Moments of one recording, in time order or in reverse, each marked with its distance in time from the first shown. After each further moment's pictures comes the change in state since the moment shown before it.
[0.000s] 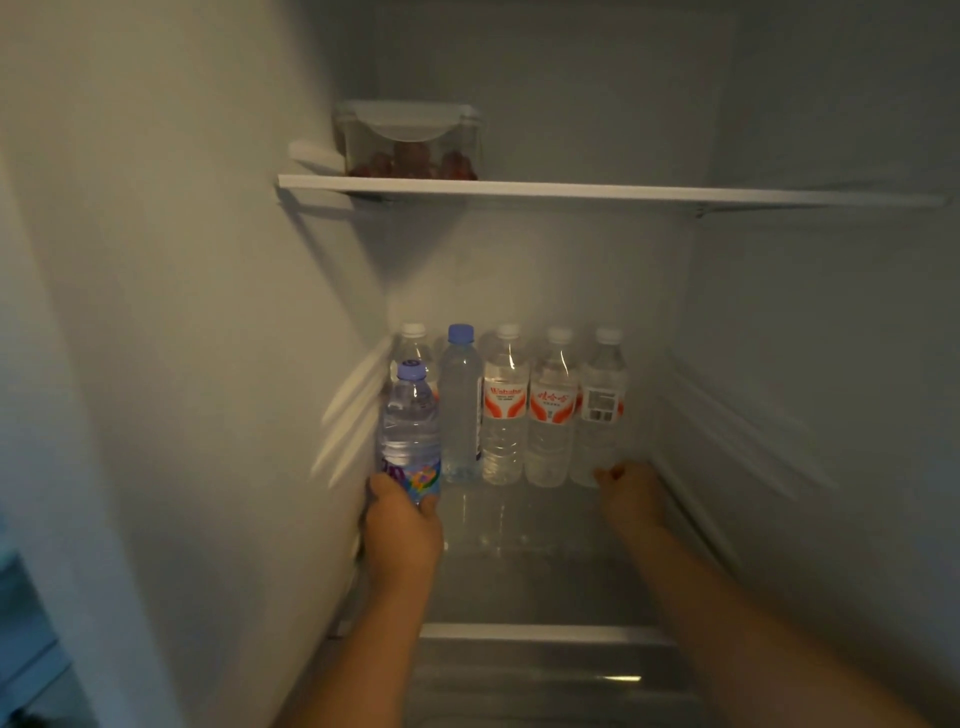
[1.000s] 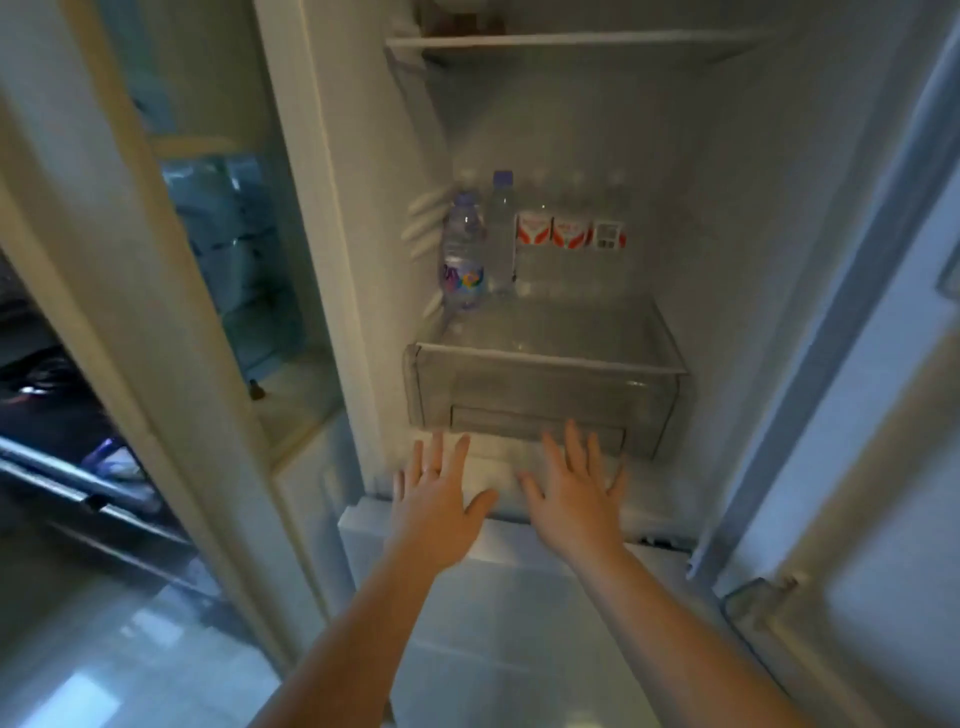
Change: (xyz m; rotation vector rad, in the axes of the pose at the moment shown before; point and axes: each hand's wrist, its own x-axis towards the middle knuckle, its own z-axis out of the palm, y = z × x) left_hand -0.300 -0.059 -0.142 0.635 -0.452 0.223; right_hand -0.348 0.086 -0.092 -0.555 -0.390 -0.427
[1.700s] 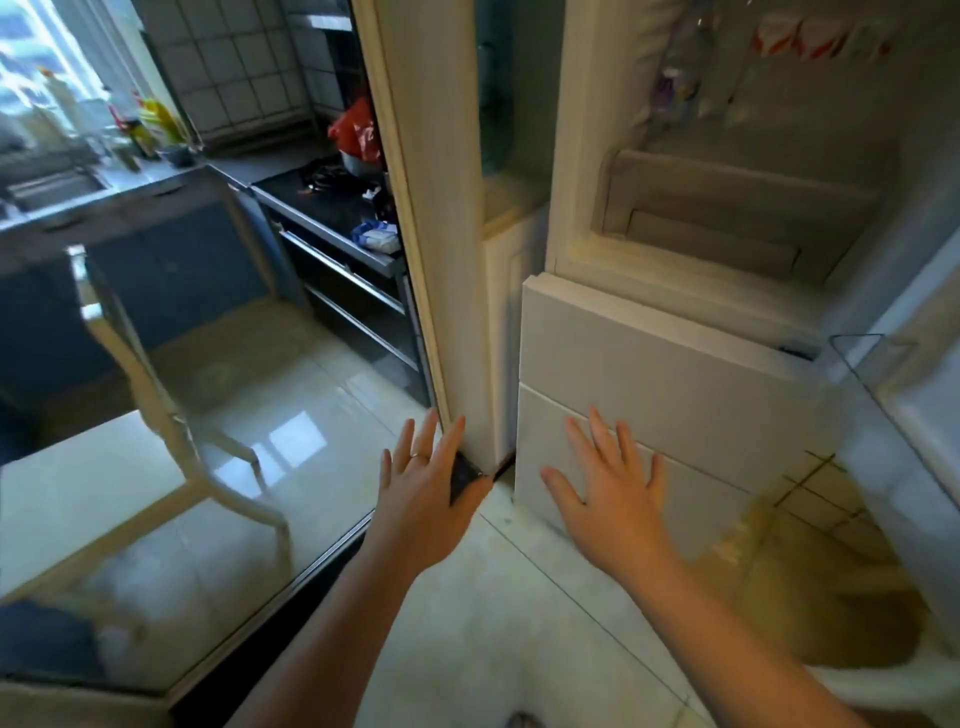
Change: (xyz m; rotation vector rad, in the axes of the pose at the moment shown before) left_hand -0.412 -0.042 -0.022 -0.010 -0.040 -0.400; right_hand -0.336 -0.011 0.013 0.104 -0.360 -0.386
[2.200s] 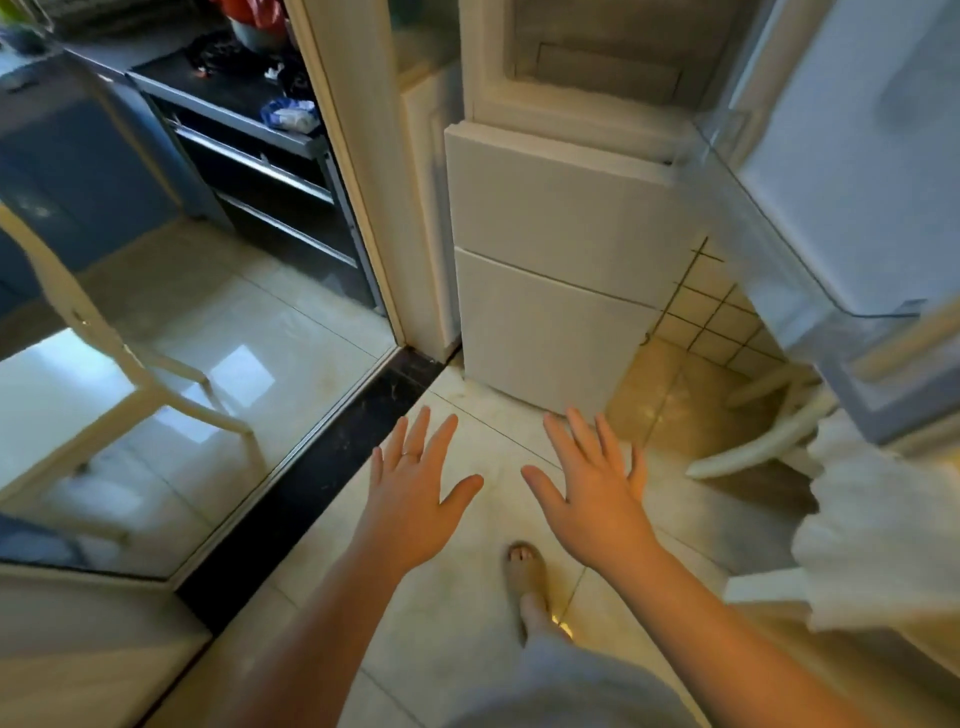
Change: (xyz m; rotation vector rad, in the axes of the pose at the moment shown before) left_hand -0.229 0.005 0.084 0.032 -0.203 0.056; right_hand -0.260 0.029 0.063 -0.028 -0.103 0.157
